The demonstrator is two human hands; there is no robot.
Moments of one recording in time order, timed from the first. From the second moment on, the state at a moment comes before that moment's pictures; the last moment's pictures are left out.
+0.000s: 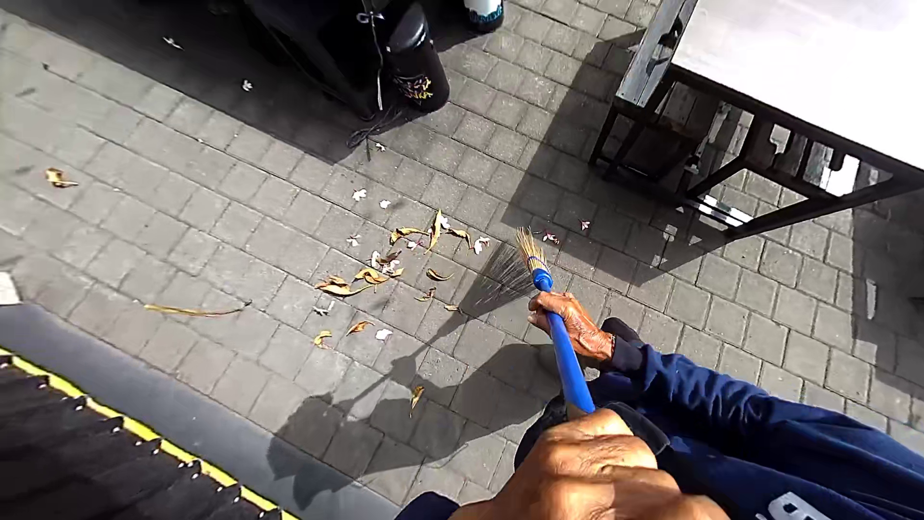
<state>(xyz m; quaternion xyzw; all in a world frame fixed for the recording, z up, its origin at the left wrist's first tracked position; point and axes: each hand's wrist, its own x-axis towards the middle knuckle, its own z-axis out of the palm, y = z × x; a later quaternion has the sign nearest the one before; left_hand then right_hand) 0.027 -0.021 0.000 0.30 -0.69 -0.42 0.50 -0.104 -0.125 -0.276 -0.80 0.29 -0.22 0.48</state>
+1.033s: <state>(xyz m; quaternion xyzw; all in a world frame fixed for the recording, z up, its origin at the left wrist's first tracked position) 0.257 -0.170 0.002 0.38 -0.60 -0.42 0.57 0.120 -0.289 -0.278 -0.83 0.21 -0.12 0.50</state>
